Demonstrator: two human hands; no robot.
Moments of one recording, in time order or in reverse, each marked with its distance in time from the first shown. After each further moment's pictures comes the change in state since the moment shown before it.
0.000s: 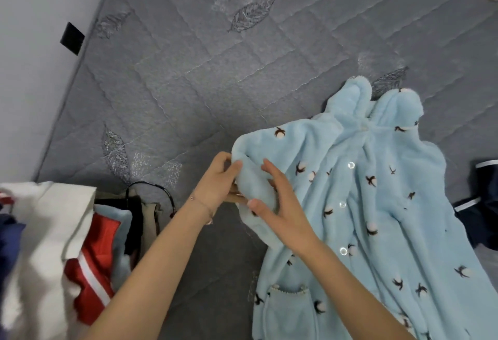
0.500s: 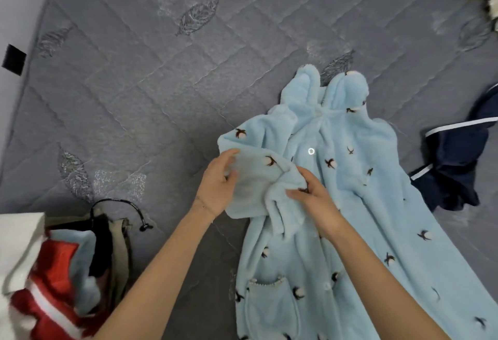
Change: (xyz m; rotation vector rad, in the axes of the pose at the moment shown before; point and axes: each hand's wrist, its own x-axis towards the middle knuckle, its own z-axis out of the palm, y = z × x) left_hand 0.020 -0.027 0.060 0.558 -0.033 0.403; right_hand -0.028 0.050 -0.102 0.410 0.231 0.317
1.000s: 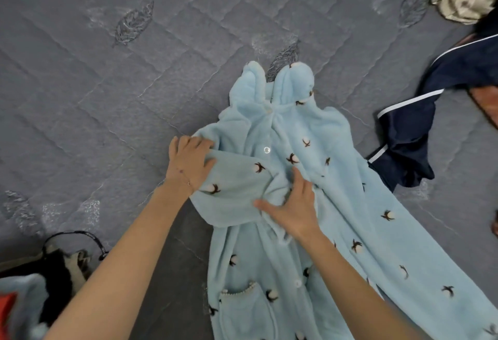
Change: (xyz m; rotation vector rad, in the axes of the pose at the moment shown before) left_hand 0.079 0.022 0.035 0.963 -0.093 0.242; right_hand -0.007 0.036 -0.045 -0.597 0.361 0.117
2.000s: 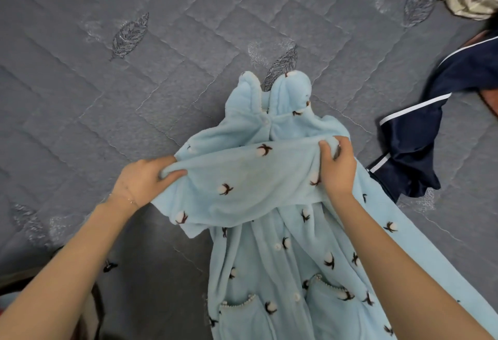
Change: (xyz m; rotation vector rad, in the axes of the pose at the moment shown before) left_hand -0.009 -0.060 -0.039 -0.101 0.029 0.060; right_hand 0.094 -0.005 -0.081 0.313 0.503 -0.093
